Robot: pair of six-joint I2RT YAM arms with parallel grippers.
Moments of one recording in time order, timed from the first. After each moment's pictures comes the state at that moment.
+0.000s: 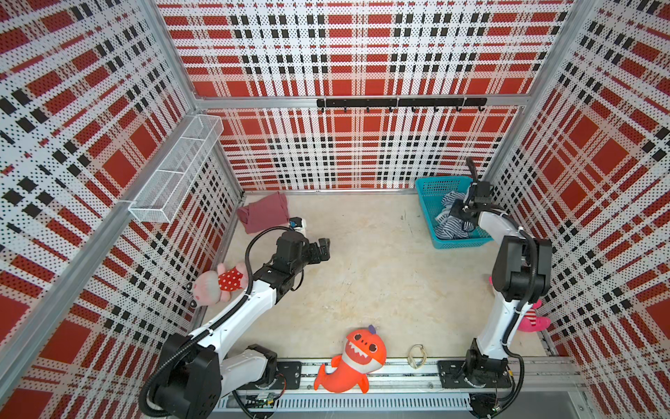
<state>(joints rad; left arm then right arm) -0.38 1.17 0.70 -0.02 -0.01 -0.47 -0.12 1.89 1.53 -0.33 -0.03 0.30</state>
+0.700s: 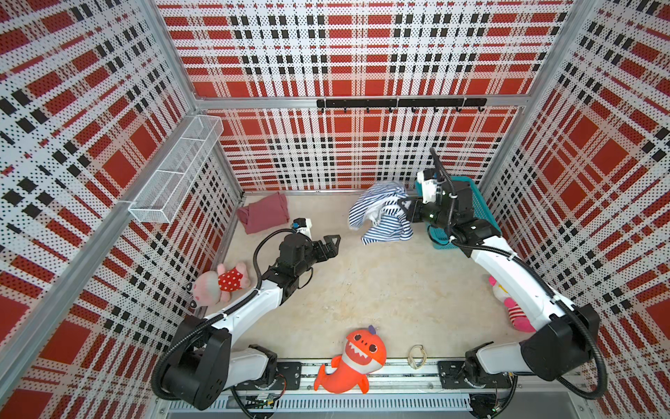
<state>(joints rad) -0.37 1.26 0.62 0.26 0.15 -0.65 0.35 1.44 1.27 -0.26 -0.29 0.39</state>
